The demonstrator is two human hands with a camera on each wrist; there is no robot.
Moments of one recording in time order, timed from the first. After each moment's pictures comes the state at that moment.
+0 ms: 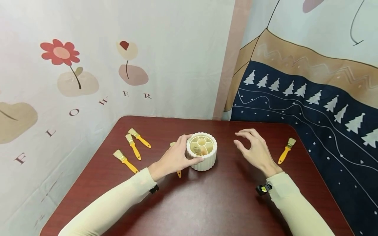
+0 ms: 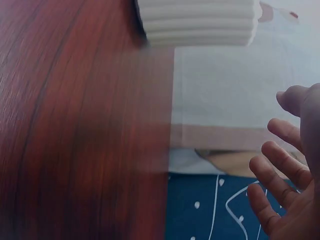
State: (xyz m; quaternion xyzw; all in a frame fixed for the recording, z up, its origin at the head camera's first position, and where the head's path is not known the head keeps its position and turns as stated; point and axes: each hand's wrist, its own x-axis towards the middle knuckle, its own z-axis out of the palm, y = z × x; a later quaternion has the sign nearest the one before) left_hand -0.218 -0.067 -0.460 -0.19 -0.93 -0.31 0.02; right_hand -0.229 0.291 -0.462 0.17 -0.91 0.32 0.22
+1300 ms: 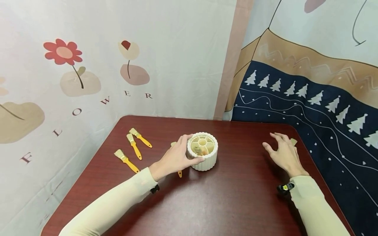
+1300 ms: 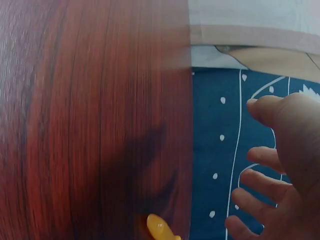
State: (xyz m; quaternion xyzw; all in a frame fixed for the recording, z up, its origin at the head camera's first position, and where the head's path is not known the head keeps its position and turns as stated) left_hand -0.216 -0.067 -0.461 -0.19 -0.93 -0.31 0.02; right_hand -0.231 0.393 -0.479 0.03 -0.96 0.25 0.10
